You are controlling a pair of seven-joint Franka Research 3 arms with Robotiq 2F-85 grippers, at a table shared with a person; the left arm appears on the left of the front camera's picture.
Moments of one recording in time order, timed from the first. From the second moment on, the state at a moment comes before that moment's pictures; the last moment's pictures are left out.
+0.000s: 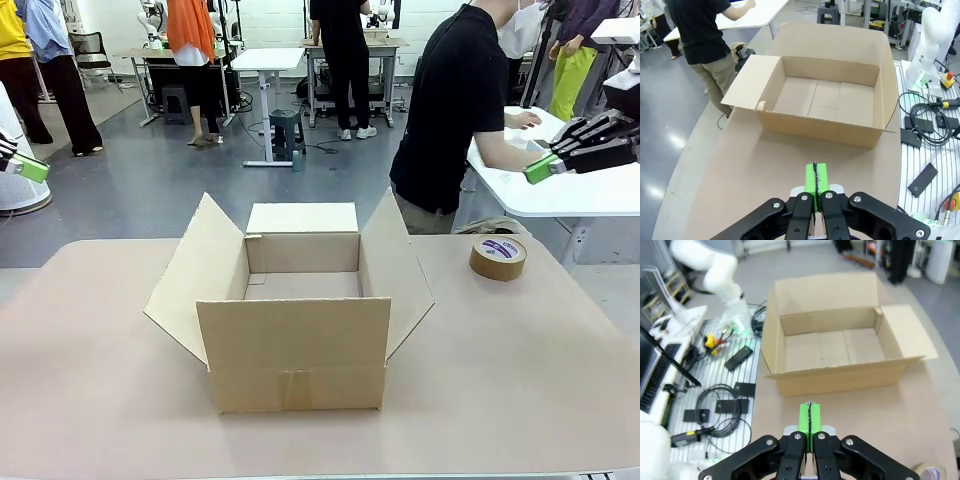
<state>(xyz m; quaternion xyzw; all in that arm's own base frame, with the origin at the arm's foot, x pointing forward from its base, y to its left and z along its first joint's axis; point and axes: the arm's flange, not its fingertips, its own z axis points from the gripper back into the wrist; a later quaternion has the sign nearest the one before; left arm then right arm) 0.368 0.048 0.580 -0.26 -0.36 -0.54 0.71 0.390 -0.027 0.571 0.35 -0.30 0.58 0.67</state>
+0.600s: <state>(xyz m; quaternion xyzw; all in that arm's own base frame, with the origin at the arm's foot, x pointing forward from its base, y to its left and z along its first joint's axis) 0.358 -0.063 0.644 -0.14 -0.15 -0.47 0.86 0.386 0.155 0.639 0.29 -0.18 0.34 0.88</state>
